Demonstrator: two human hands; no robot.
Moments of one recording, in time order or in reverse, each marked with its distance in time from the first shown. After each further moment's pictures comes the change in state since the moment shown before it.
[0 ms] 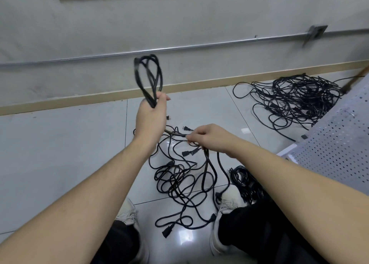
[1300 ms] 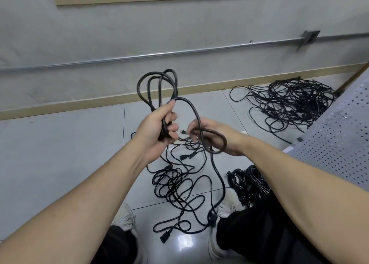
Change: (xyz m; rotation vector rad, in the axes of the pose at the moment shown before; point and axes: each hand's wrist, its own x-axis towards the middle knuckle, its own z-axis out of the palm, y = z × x) left_hand -0.013 0.014 -0.002 -0.601 -0.444 -0.458; right_hand -0.005 0.006 -0.023 0.443 -0.168 -0.264
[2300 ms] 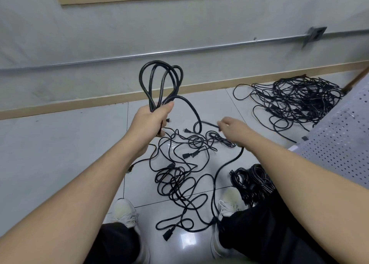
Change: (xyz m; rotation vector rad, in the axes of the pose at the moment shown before) left_hand 0.001 0.010 -0.016 0.581 0.211 0.262; right_hand 0.007 0.021 -0.036 -0.648 0.481 0.419
